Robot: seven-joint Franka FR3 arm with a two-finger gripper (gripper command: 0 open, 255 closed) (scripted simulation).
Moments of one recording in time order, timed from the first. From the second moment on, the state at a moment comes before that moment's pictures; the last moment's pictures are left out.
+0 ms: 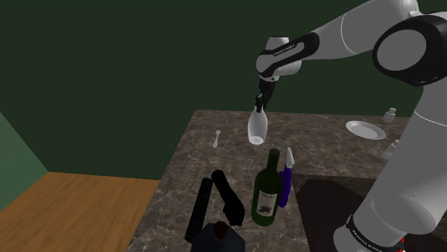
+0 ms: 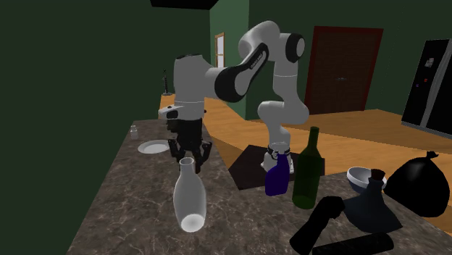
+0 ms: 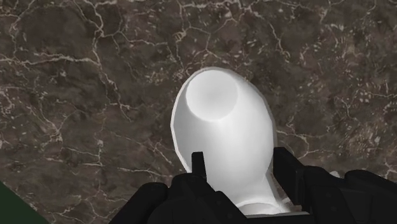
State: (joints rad) arm -0.03 0.09 -0.31 -1.99 0.10 2.18 -0.52
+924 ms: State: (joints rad) arm -0.03 0.04 -0.31 -1.86 0.07 2.00 -0.50
